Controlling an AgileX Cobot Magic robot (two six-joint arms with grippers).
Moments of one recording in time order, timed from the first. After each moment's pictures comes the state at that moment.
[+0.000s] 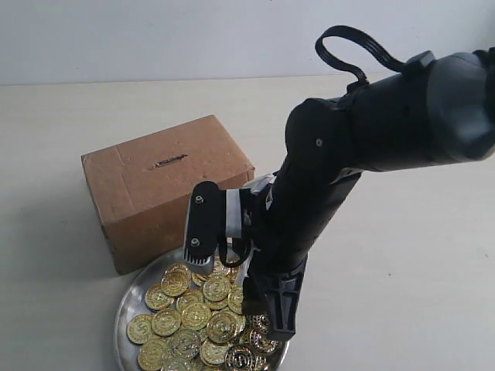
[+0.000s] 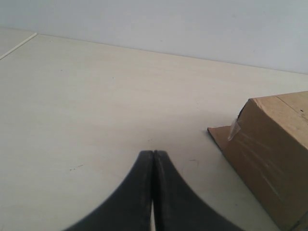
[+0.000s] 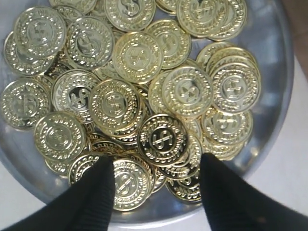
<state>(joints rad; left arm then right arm) 0.01 0.00 0.00 0.10 0.37 -0.21 0.67 1.82 -1.00 0.34 0.68 -1.03</state>
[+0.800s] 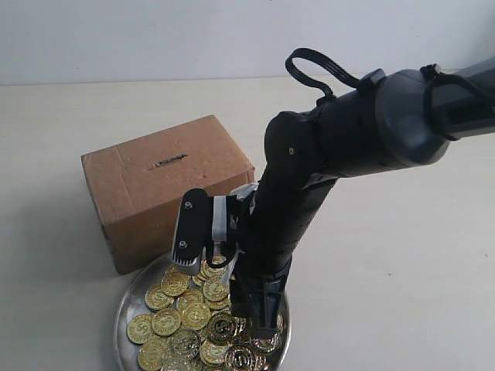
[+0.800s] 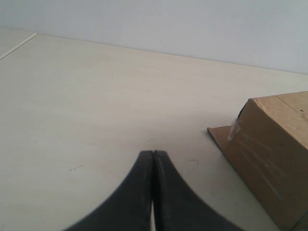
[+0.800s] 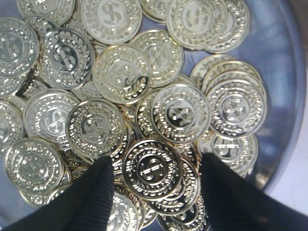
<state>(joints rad) 0.01 0.00 0.00 0.10 0.37 -0.21 0.67 1.92 -1.06 0.36 0.66 -1.04</state>
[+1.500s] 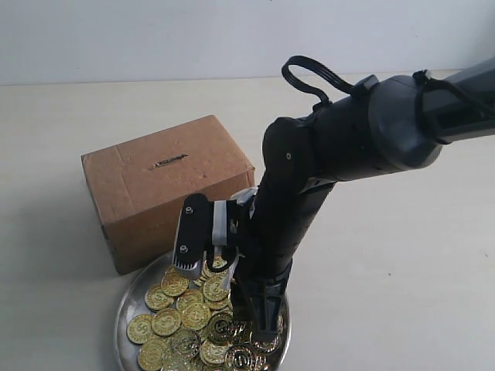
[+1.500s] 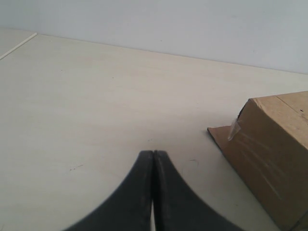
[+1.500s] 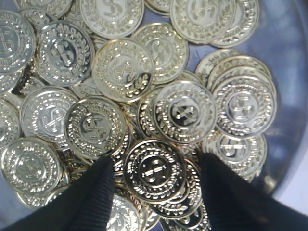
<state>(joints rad) 0.01 0.00 0.00 0.10 0.37 -0.21 0.67 1.94 -1.06 0.36 0.66 -1.04</state>
